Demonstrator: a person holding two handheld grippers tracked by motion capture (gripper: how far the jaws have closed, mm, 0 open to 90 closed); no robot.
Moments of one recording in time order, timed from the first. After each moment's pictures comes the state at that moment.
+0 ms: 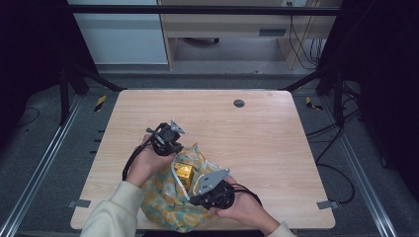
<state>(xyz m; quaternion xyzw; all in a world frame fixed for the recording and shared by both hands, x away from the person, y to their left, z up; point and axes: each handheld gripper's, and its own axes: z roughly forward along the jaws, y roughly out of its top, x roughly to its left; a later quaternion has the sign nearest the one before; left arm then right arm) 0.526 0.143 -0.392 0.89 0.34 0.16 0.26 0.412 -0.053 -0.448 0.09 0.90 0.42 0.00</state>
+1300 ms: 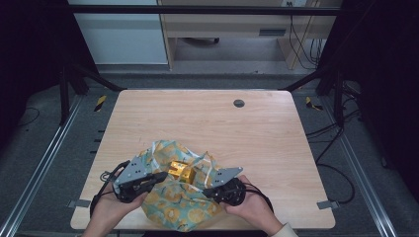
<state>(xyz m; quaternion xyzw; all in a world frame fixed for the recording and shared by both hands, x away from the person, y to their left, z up) 0.398 0.215 -0.398 0.85 0.24 0.16 0.45 0.418 -0.082 -0.453 0.18 0.90 0.40 0.06</state>
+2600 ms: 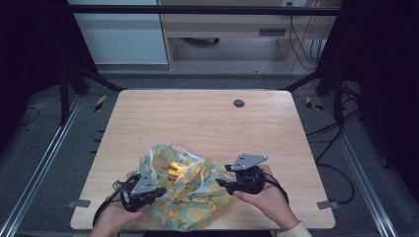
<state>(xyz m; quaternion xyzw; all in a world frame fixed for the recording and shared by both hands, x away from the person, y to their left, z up) 0.404 0.215 -0.455 0.90 0.23 0.14 0.35 0.435 -0.126 -0.428 0.26 0.86 0.43 0.12</state>
